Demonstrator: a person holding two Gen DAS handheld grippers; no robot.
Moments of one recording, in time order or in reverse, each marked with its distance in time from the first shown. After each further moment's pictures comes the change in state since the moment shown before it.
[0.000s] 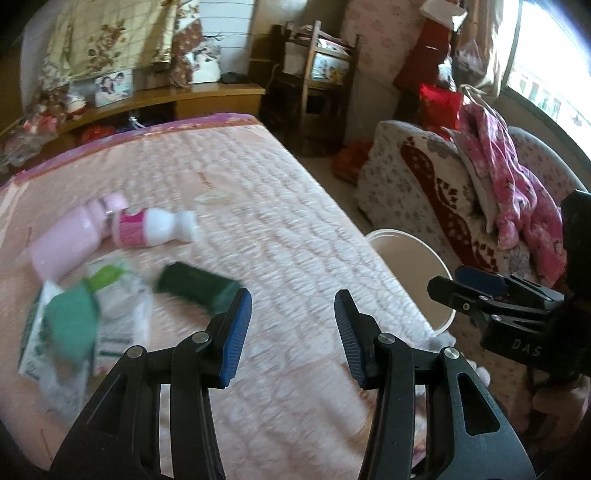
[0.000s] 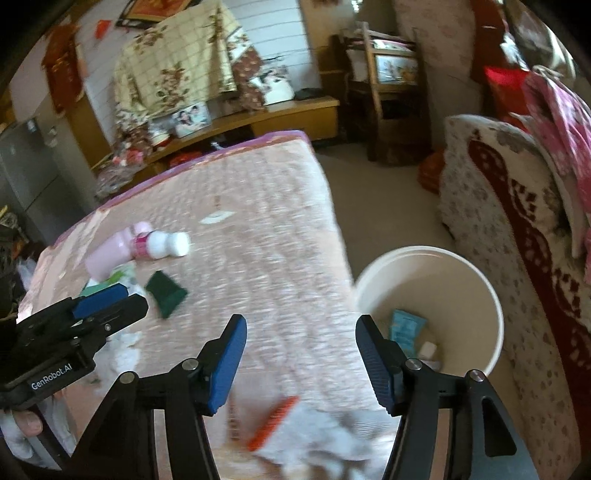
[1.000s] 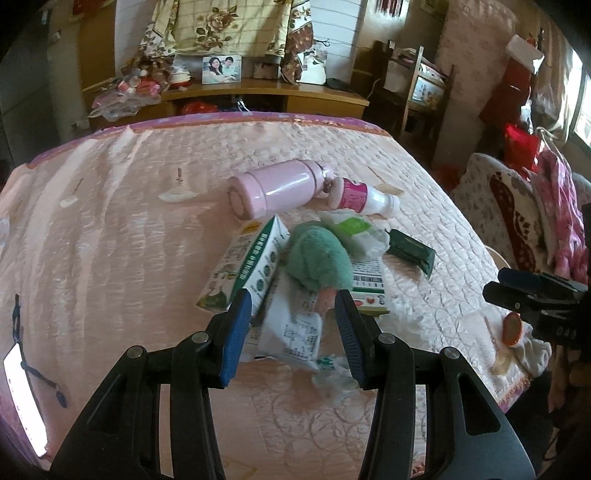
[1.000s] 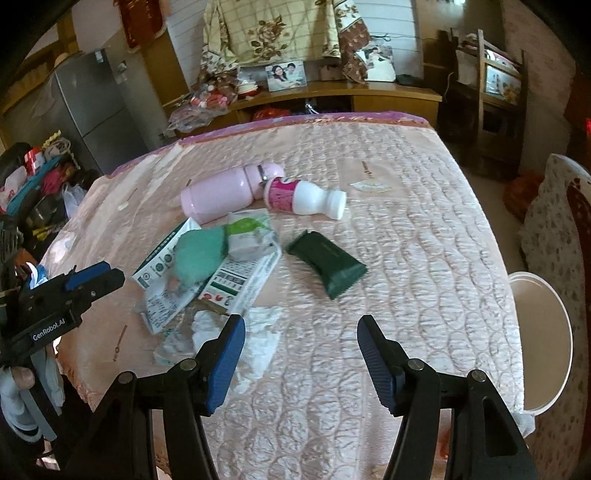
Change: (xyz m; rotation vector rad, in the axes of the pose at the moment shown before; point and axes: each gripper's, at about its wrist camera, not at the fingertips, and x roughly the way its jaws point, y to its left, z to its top) left arm -0.097 0.186 -0.068 -0.183 -0.028 0.233; right arm 0.041 0.168 -0.014 -0.228 0.112 0.161
